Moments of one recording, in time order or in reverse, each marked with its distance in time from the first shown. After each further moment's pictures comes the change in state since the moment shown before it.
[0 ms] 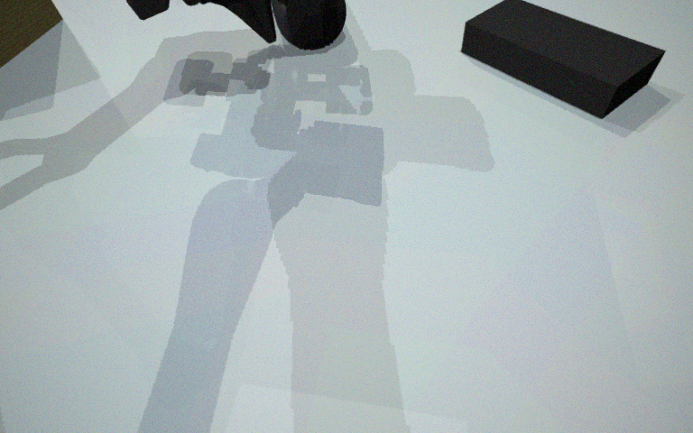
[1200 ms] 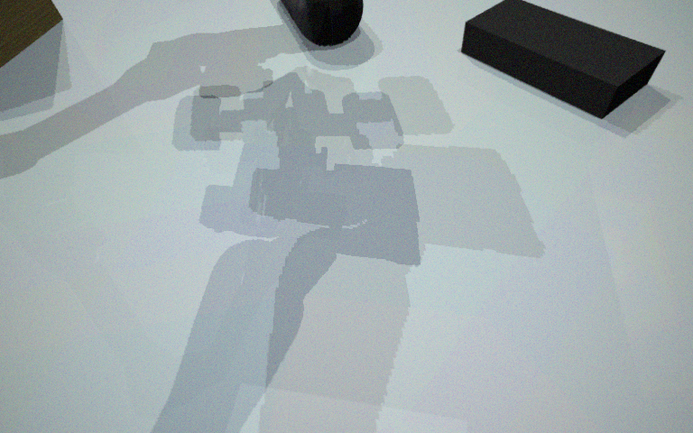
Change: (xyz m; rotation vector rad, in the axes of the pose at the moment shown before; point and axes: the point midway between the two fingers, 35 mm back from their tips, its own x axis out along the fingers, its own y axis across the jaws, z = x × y) arm -0.049 0.021 0.010 -0.126 0.038 0.017
